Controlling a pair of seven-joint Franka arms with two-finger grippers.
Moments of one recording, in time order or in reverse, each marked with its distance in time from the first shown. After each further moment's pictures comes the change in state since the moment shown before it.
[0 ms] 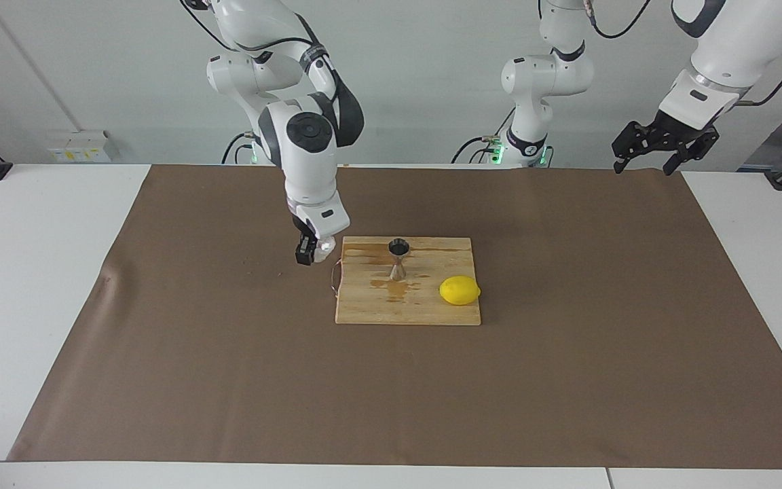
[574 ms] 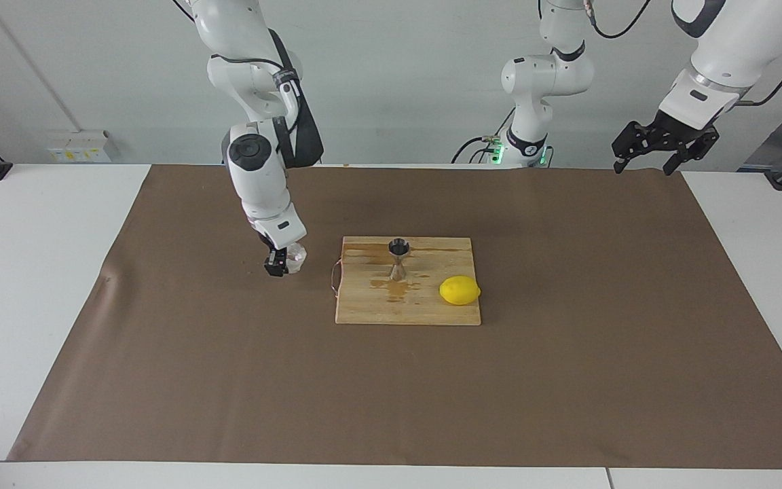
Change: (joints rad) left arm 0.000 0.000 0.000 0.000 0.000 0.000 0.000; right arm -0.148 -0.061 -0.001 -0.249 0.129 0.255 -0.302
